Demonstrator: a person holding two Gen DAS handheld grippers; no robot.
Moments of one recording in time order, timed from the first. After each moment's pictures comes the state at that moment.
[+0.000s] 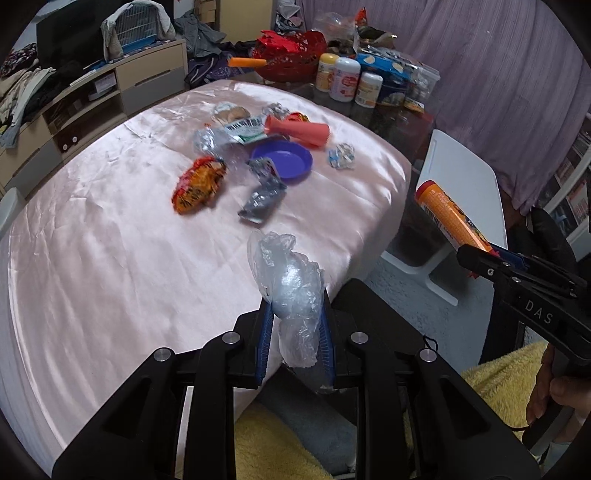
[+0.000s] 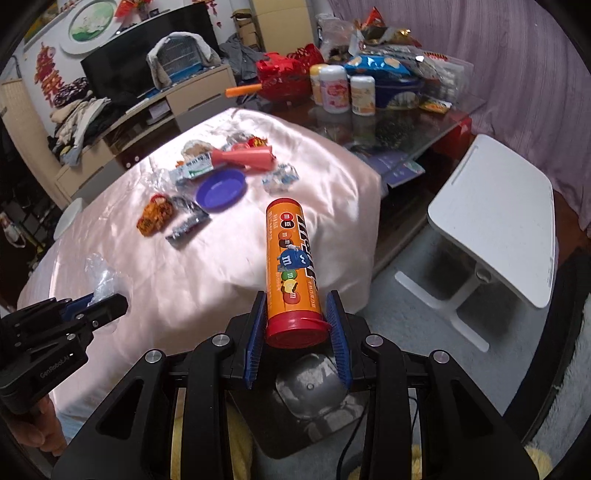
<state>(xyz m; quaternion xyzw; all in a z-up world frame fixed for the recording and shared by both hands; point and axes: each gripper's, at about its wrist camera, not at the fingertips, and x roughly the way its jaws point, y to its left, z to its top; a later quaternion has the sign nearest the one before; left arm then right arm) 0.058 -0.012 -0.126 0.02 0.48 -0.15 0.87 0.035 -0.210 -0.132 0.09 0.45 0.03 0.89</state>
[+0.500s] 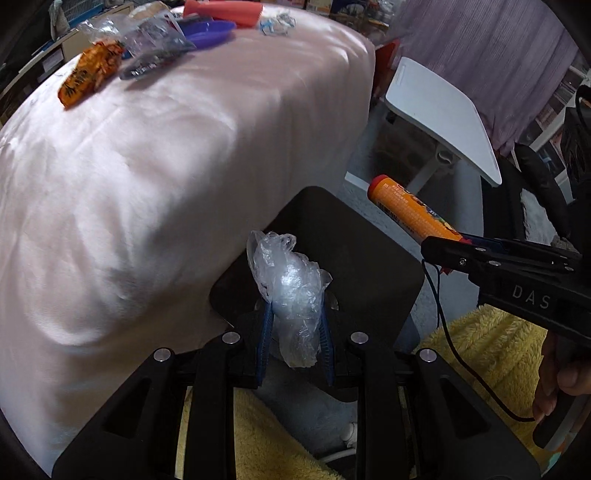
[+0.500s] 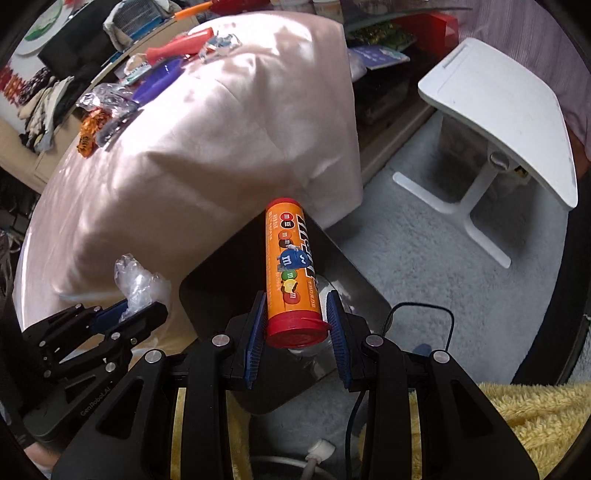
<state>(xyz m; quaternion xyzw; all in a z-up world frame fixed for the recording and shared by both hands) 0.040 -0.061 -0.245 0.05 0.55 -0.22 0.81 0.013 -0.228 -0.246 0.14 0.57 0.01 0.81</state>
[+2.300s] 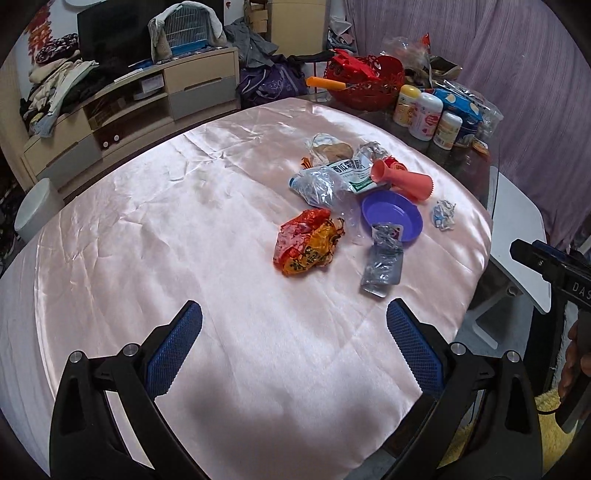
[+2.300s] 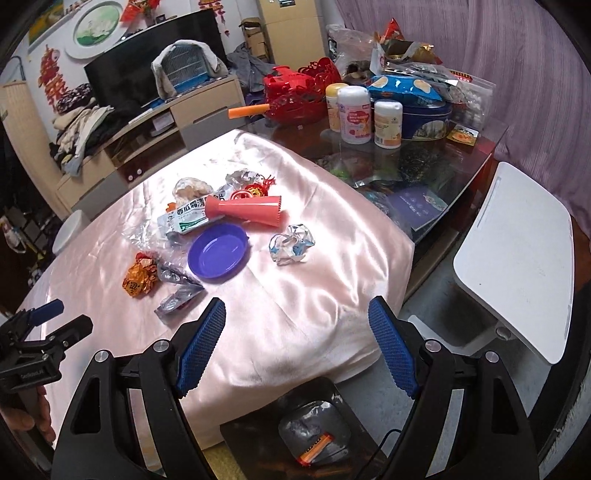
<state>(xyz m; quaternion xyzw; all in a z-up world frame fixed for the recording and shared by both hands) 0.144 0.065 -0.120 0.01 0.45 -0.06 0.89 0.133 -0.199 -0.123 0.08 0.43 0.04 0.90</state>
